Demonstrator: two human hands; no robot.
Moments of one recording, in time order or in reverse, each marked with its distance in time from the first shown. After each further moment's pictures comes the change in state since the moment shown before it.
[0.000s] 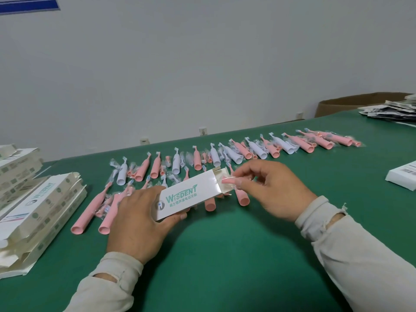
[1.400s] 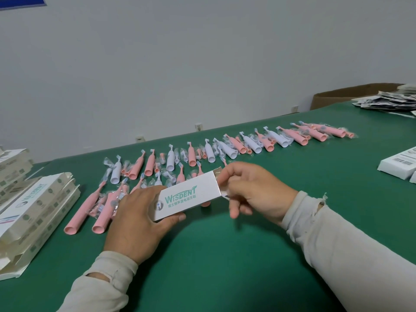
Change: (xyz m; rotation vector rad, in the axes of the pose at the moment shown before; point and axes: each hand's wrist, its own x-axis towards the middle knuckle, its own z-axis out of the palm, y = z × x) left_hand -0.002 0.001 0.003 -0.083 -0.063 0.072; right_hand -0.005 -0.012 0.018 0.554 -0.273 0.232
